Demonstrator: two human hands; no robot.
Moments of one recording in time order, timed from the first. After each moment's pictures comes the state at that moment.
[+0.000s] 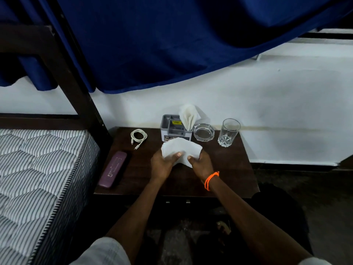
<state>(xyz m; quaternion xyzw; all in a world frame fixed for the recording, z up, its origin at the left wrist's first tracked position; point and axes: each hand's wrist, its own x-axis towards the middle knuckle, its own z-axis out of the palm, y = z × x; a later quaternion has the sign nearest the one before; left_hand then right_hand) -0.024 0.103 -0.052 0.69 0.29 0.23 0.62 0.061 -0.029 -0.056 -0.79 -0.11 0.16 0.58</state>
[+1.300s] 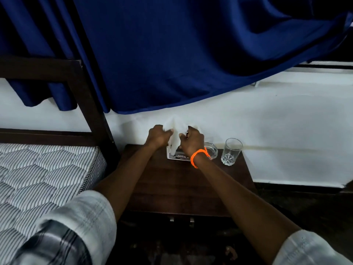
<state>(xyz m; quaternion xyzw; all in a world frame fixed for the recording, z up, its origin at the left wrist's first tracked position) 0.036 0.183 0.091 0.83 0.31 0.11 0.45 0.086 0.053 0.080 -0.87 -0.21 0.01 0.45</state>
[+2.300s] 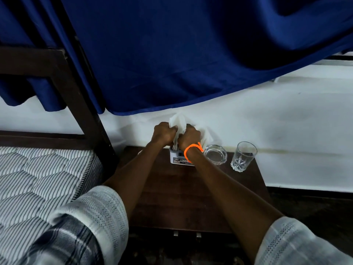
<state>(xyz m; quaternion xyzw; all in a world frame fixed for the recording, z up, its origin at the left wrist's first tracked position) 0.107 0.223 0.047 0.81 0.33 0.12 0.47 0.139 0.118 0.045 -0.89 -0.15 0.05 0.43</state>
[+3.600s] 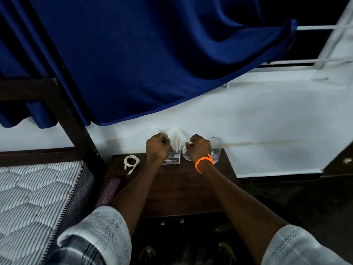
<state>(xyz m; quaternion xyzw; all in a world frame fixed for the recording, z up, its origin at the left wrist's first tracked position) 0.051 0.121 0.060 0.83 0.26 0.28 0.40 0.120 -0.024 0.051 -0.90 -0.13 -0.05 0.42</state>
